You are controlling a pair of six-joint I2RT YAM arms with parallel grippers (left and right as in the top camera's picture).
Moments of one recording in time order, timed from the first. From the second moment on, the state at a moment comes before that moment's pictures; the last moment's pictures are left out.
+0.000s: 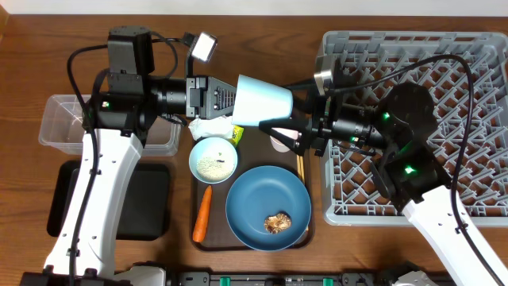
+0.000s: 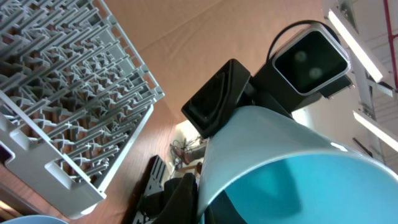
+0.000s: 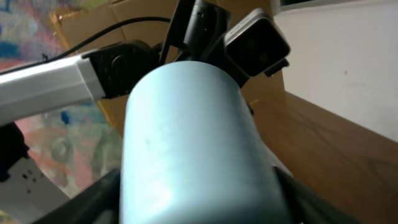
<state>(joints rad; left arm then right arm) -0.09 1.44 1.37 -0.57 1.49 -0.41 0.43 1.20 1.03 0.22 -0.93 0.38</state>
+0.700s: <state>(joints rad) -0.09 1.44 1.37 -0.54 1.50 -0.42 0.43 1.20 1.03 0.21 -0.93 0.38</state>
